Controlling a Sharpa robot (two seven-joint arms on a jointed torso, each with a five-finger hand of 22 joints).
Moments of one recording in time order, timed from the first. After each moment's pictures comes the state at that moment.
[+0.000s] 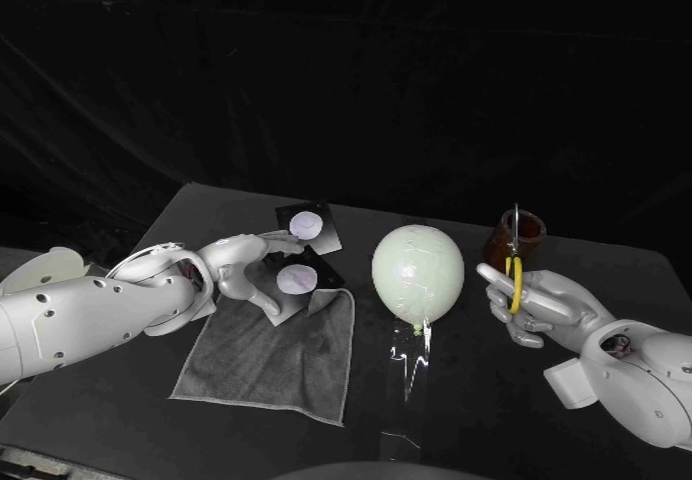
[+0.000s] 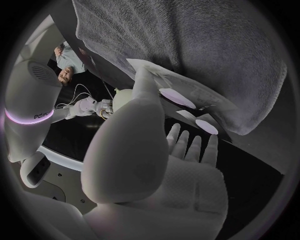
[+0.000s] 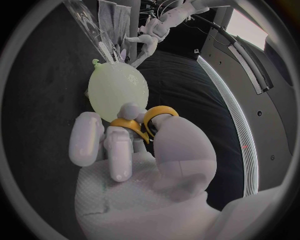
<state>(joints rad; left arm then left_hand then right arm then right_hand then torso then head) 1.10 -1.05 -0.07 1.45 -1.35 -0.27 0.23 1.61 -0.31 -0.22 0.30 0.05 0.40 0.06 0.05 0.11 0.27 0.04 0.03 0.03 0.16 0.13 0.02 0.02 0.07 0.17 0.28 0.07 0.03 1.19 -1.16 -0.21 1.90 -0.33 -0.46 0.12 0.97 0.09 0.34 0.27 0.05 1.03 0.07 0.95 1.31 1.29 0.02 0.69 1.19 1.47 -0.15 1.56 1.31 0.06 1.39 -0.04 1.26 1.31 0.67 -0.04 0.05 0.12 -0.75</state>
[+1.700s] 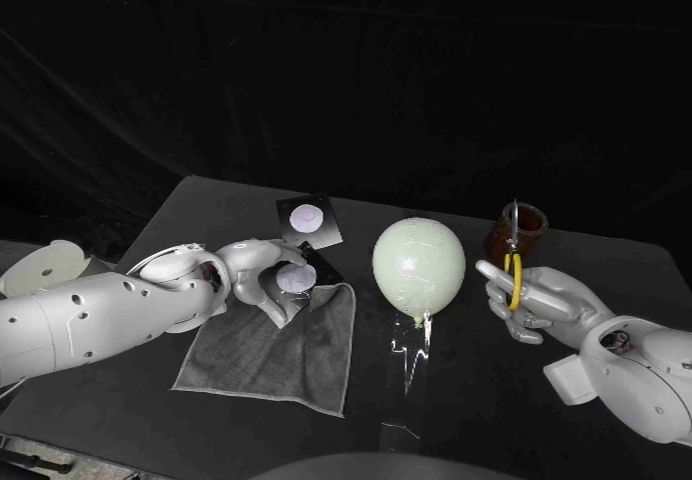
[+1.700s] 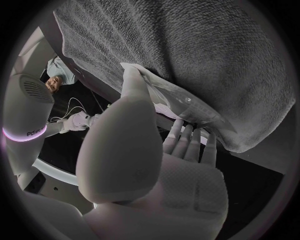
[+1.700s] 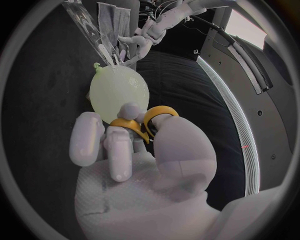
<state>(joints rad) 1.06 -0.98 -0.06 1.41 -1.49 -0.25 0.13 1.57 -0.31 -0.20 0.33 0.05 0.62 0.15 0.17 0.14 0.48 0.14 0.09 0.06 0.33 0.12 0.09 0.07 0.10 0.23 0.24 0.09 0.05 1.19 -1.16 -0.21 1.90 -0.33 -0.45 0.12 0.97 0.09 0.34 0.27 0.05 1.03 0.07 0.96 1.31 1.29 0.02 0.69 1.19 1.47 -0.15 1.56 1.31 0.07 1.39 -0.04 1.26 1.31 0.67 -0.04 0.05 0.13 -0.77</state>
